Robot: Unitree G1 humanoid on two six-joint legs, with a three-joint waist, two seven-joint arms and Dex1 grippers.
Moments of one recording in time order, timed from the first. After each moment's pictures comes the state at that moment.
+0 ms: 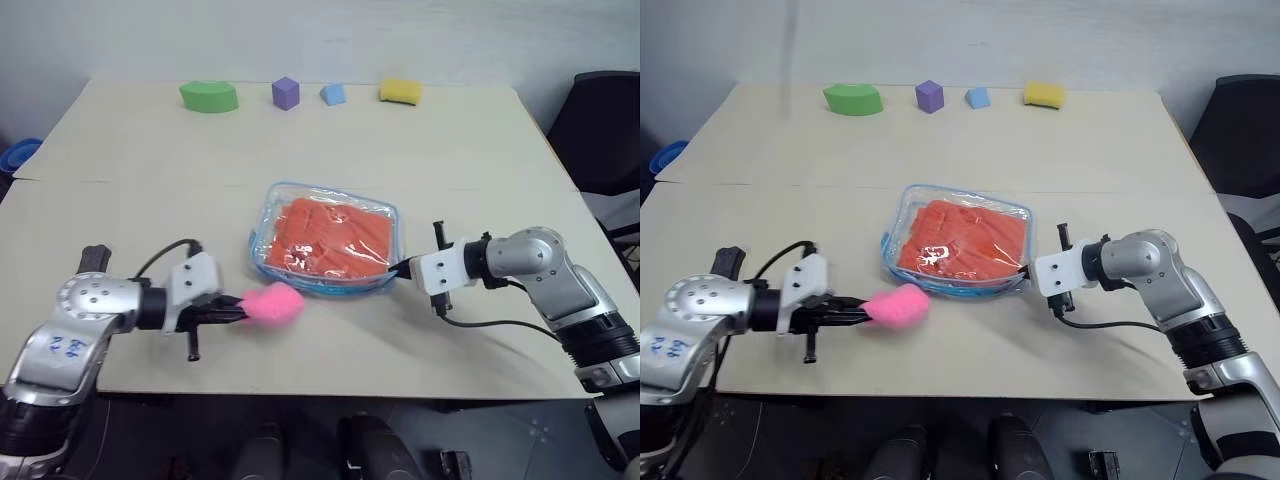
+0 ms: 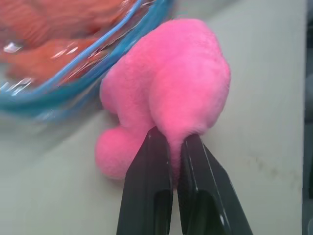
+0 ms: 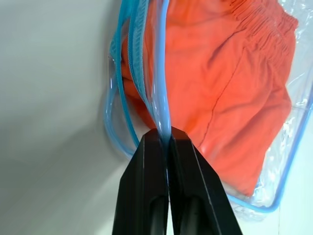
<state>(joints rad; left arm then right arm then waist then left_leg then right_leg) -0.15 0.88 0.17 -0.36 -0.31 0.58 -1.08 -0.65 -0.82 0.30 0.21 -0.11 -0.37 1.13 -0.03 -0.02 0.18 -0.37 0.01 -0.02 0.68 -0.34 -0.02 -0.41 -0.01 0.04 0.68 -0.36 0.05</state>
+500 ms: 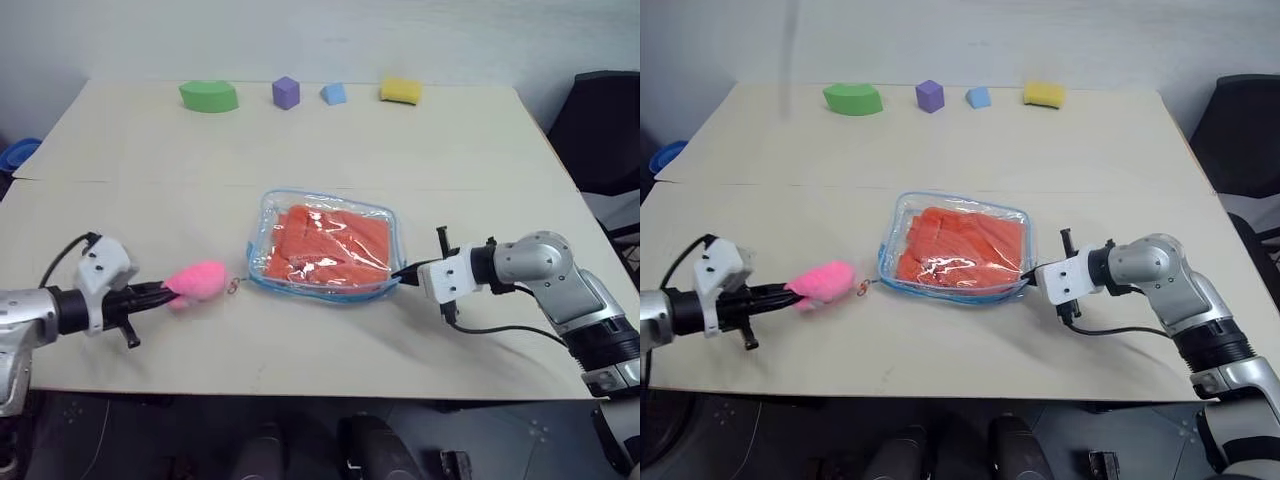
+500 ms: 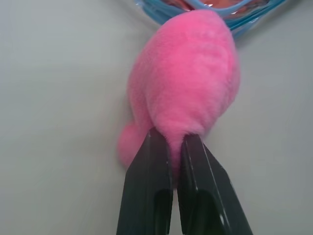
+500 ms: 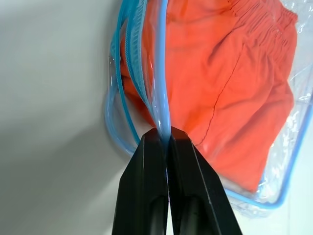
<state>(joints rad) -0.05 0.90 0.35 -0.19 -0.36 0.56 -1.01 -0.62 -0.84 0.30 0.22 -0.05 -0.40 1.16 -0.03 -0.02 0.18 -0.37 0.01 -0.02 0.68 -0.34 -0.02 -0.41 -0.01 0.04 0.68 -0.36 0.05</state>
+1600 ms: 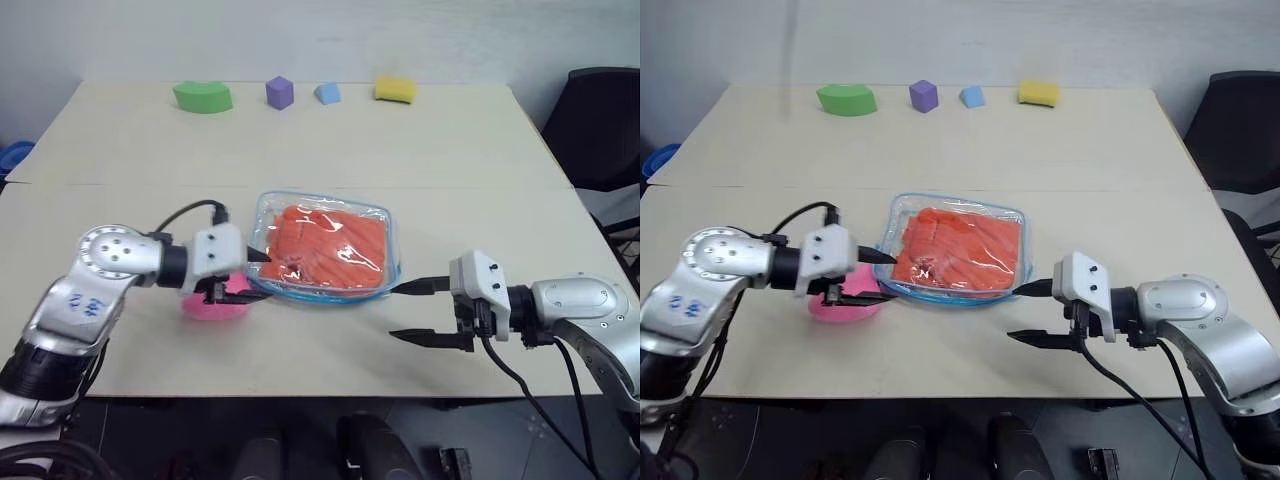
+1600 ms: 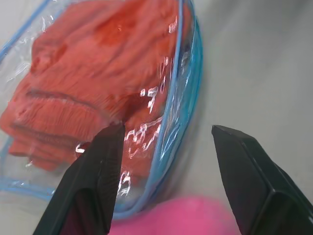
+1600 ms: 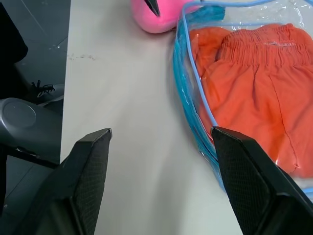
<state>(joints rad) -0.54 0.92 -0.23 -0.09 -0.11 0.12 -1.12 -0.22 -0.92 -0.01 -0.51 0.55 0.55 1.09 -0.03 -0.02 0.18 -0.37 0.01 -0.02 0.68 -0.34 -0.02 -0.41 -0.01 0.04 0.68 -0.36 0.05</state>
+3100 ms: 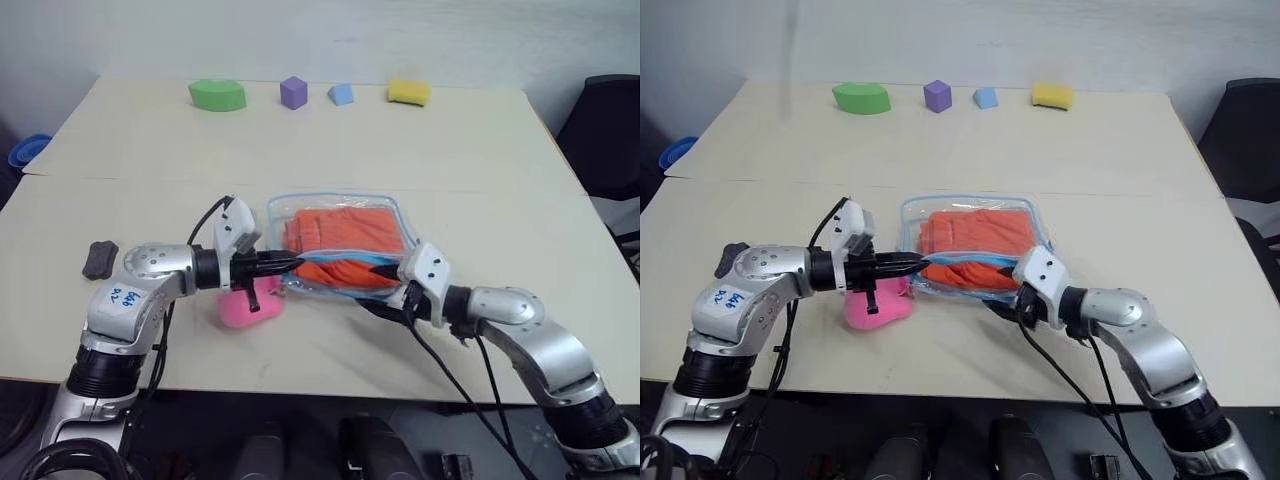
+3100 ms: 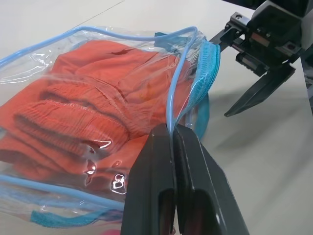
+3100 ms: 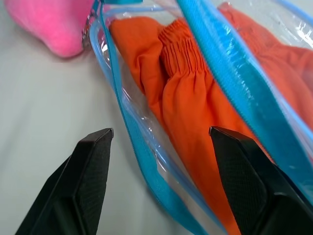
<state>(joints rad) -0.50 0.61 -0.03 -0.22 -0.43 0.69 -0.91 -0.30 -0.64 0.18 -0.38 0.32 0.54 0.74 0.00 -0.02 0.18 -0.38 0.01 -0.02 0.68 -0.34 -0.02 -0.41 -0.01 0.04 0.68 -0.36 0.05</state>
